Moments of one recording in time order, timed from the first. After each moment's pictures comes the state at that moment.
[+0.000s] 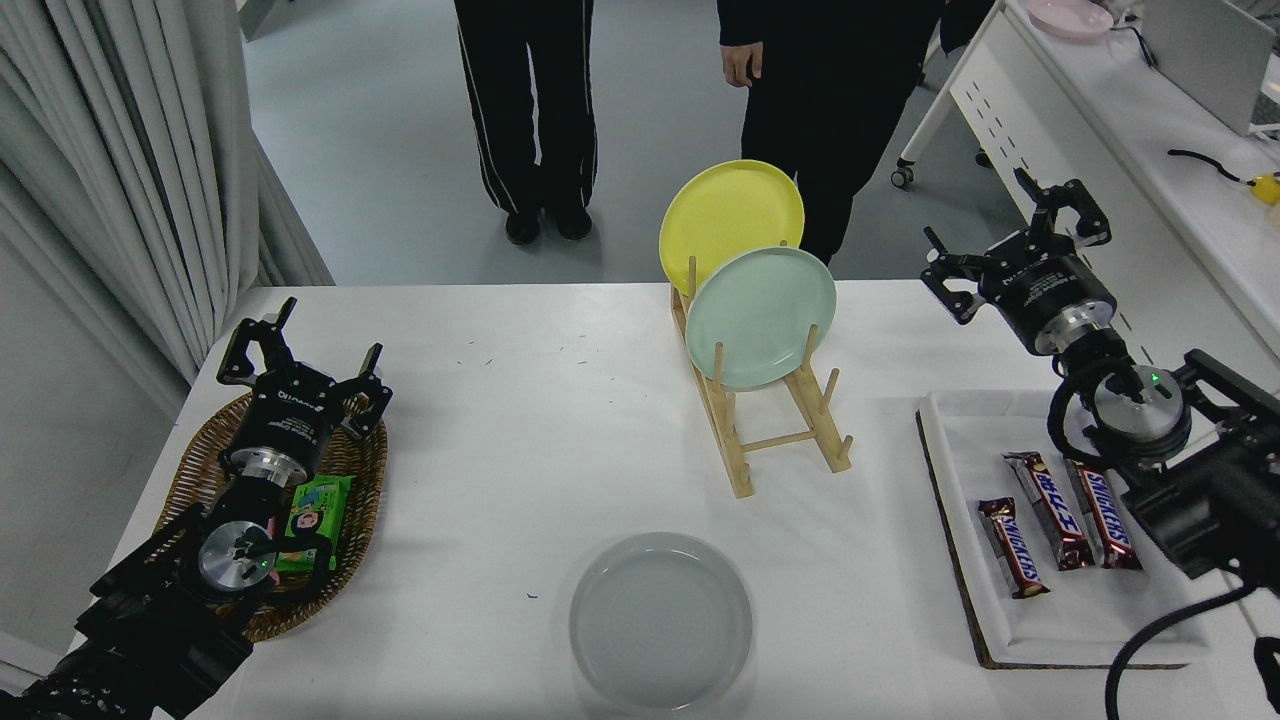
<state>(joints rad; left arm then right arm) -0.50 0.25 -1.08 -0.53 0.14 -0.57 -0.44 0.75 -0.34 0.71 0.57 0.41 0.34 0.15</state>
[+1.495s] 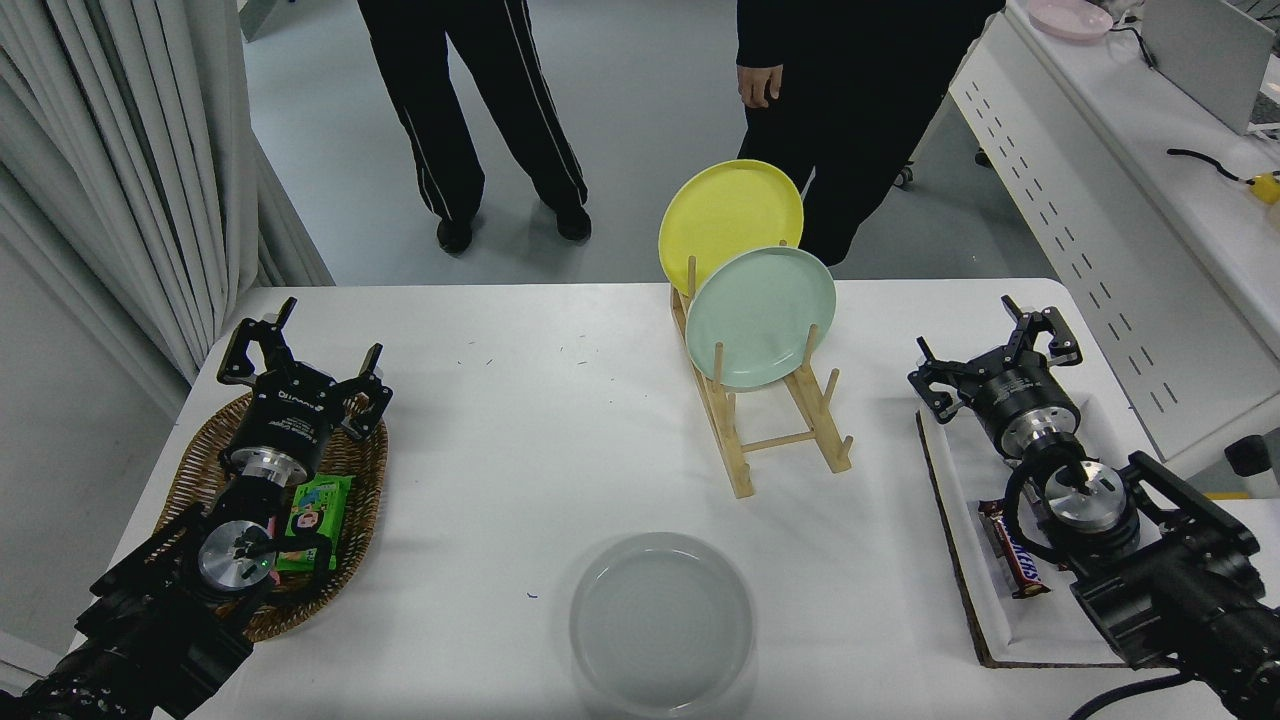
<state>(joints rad) -0.50 0.25 -1.08 -0.53 0.14 -0.57 -0.44 0.62 -0.25 0.91 0.63 0.24 0.24 0.19</state>
